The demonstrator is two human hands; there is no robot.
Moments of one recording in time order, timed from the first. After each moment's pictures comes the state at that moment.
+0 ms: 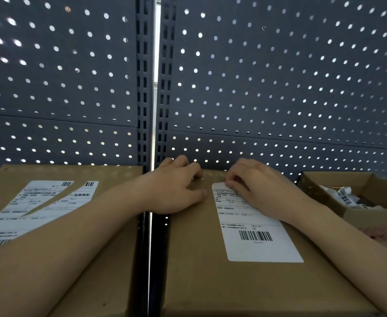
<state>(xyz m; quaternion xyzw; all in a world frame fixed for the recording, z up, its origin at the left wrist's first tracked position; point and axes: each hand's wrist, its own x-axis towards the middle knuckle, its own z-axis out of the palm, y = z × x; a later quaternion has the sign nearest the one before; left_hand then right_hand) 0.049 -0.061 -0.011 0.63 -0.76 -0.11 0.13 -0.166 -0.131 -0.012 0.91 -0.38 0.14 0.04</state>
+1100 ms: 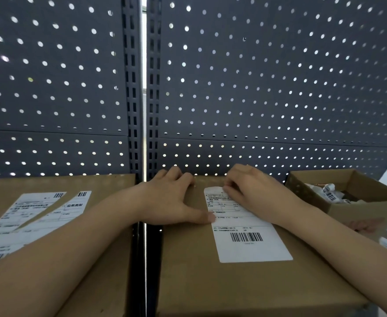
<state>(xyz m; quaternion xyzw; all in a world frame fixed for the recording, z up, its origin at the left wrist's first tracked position) 0.043 -0.056 -0.009 0.64 -0.76 -0.13 0.06 -0.173 -0.124 -0.015 0.90 -0.41 0.13 0.05</state>
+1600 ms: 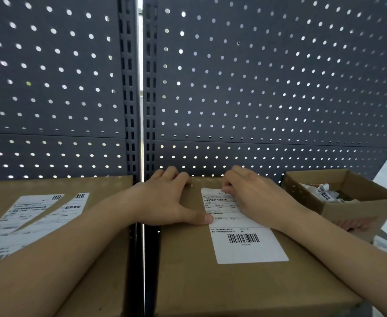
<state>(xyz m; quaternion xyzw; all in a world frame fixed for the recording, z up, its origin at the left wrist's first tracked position) 0.043 -0.053 -0.007 0.64 -0.76 -0.12 0.06 -0.179 -0.114 -0.013 0.90 -0.40 0.12 0.09</state>
